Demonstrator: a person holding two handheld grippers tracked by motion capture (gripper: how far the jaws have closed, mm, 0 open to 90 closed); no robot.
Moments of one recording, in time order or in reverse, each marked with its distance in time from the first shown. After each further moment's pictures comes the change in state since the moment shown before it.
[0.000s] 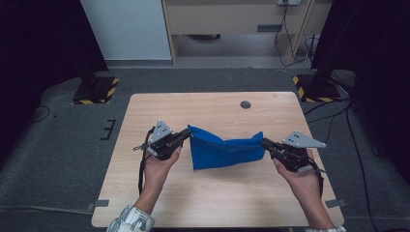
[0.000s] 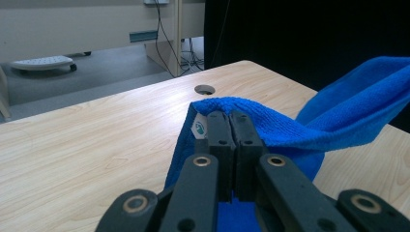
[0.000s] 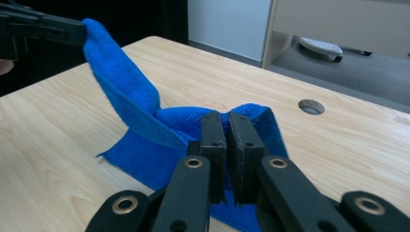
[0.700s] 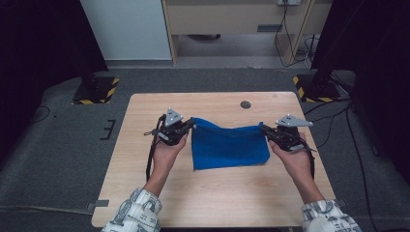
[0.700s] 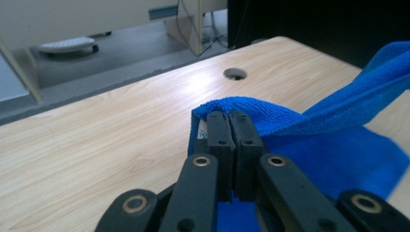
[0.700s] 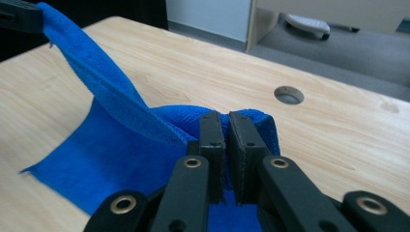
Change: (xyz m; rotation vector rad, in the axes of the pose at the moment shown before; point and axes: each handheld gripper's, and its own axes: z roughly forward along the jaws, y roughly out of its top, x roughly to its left) left arm 0.024 0.007 0.061 0.125 0.096 0.024; right arm -0.052 0.000 0.065 0.081 -0.054 0.026
